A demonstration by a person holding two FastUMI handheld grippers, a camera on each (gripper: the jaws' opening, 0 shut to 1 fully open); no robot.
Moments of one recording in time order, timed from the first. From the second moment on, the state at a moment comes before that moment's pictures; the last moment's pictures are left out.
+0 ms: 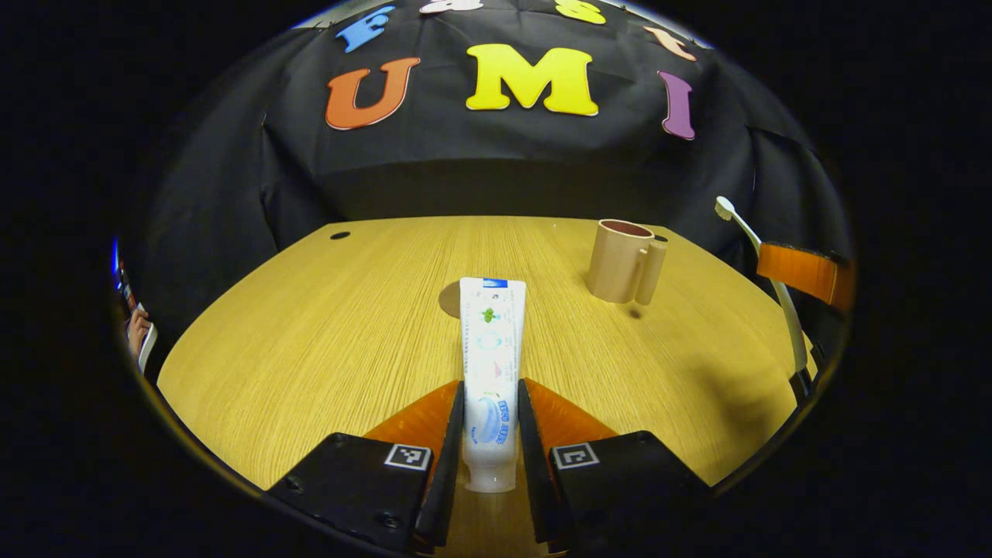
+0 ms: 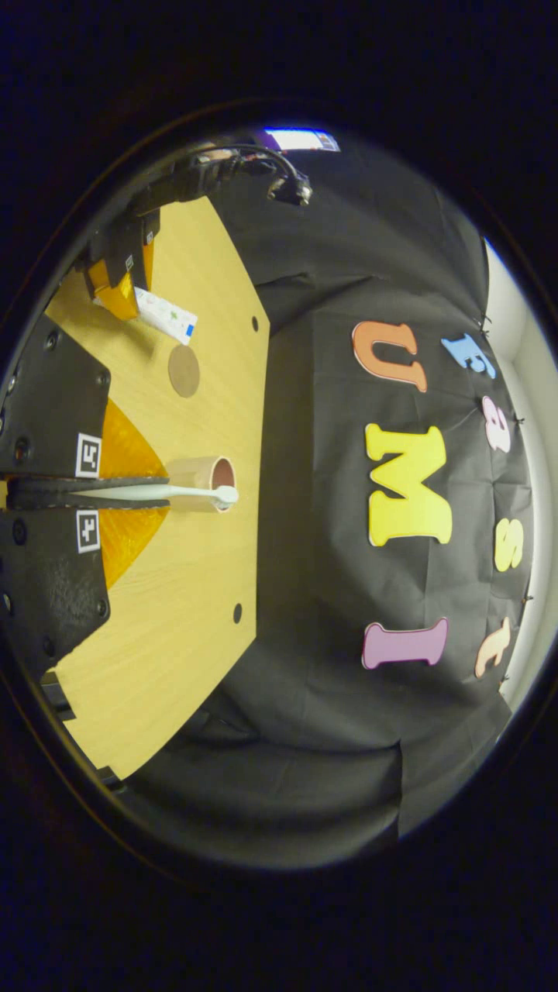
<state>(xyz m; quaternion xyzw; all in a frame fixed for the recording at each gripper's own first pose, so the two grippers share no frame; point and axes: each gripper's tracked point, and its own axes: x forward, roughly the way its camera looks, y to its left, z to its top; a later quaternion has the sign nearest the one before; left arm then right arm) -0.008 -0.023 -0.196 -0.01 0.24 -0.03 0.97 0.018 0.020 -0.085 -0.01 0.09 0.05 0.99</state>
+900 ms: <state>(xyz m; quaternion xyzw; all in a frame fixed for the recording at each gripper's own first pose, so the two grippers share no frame) -0.012 -0.010 -0.128 -0.04 0.08 -0.01 1.00 0.113 0.068 0.025 0.04 -0.03 0.08 1.00</state>
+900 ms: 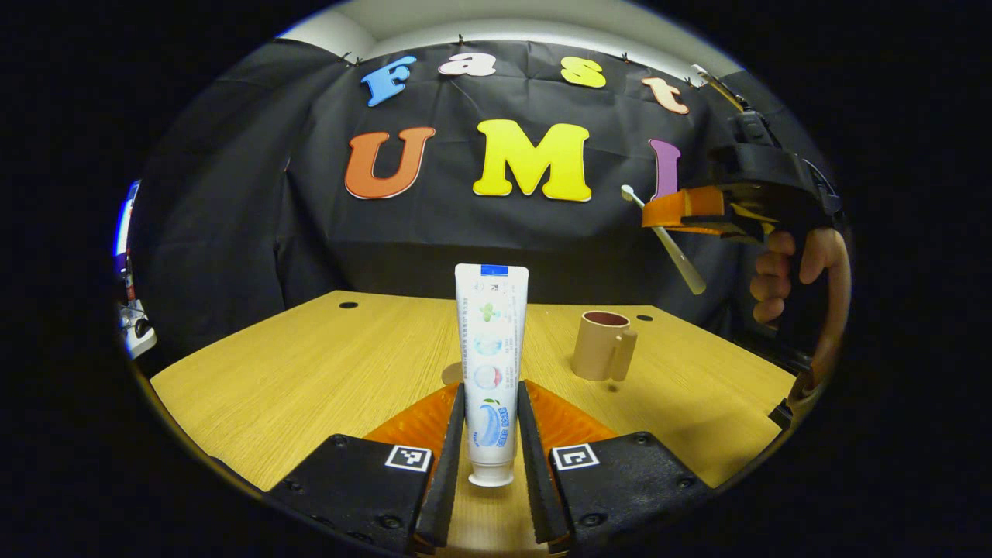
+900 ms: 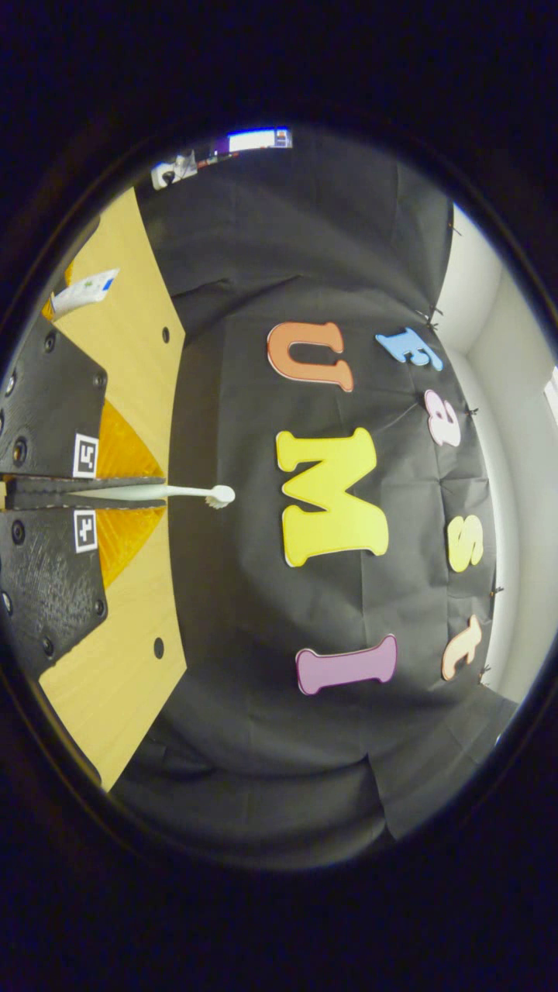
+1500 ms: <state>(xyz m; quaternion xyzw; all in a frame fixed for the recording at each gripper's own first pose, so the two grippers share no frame) -0.001 0.007 -0.114 -0.04 0.04 0.00 1.00 0.219 0.078 -0.023 0.03 0.02 0.06 1.00</state>
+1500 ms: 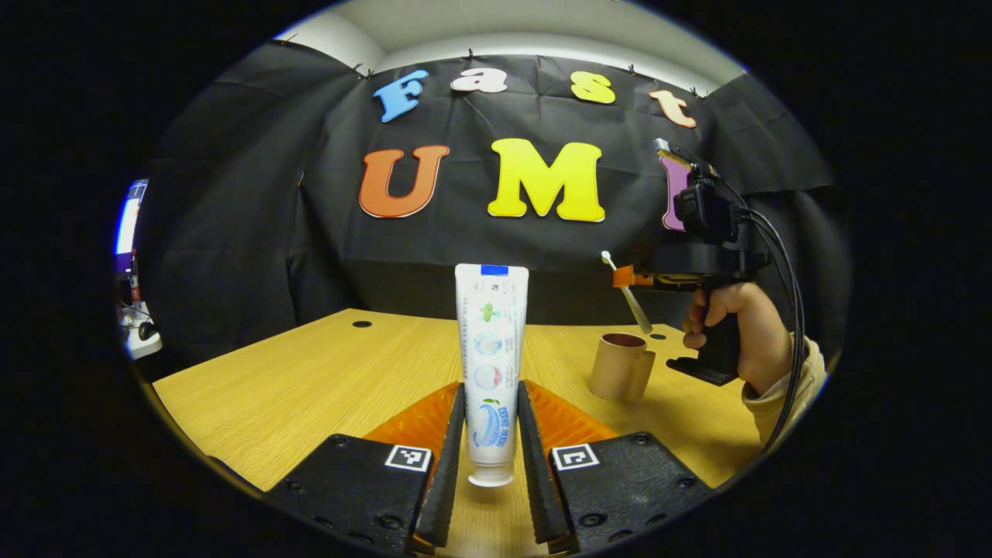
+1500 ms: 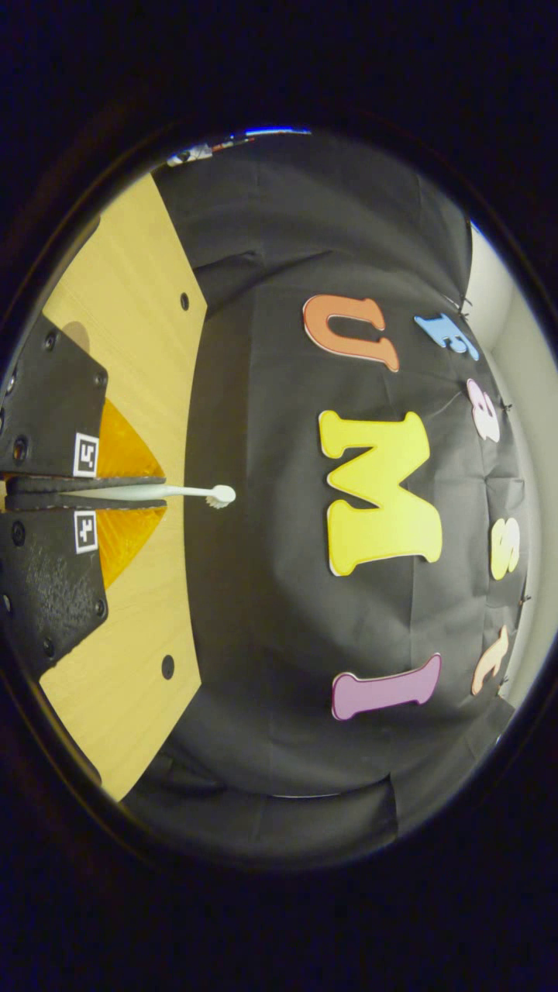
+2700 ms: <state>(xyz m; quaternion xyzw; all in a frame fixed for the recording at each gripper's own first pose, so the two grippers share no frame) -0.002 -0.001 -0.112 -0.04 0.06 0.00 1.00 0.239 0.073 -0.027 0.05 0.01 0.06 1.00</state>
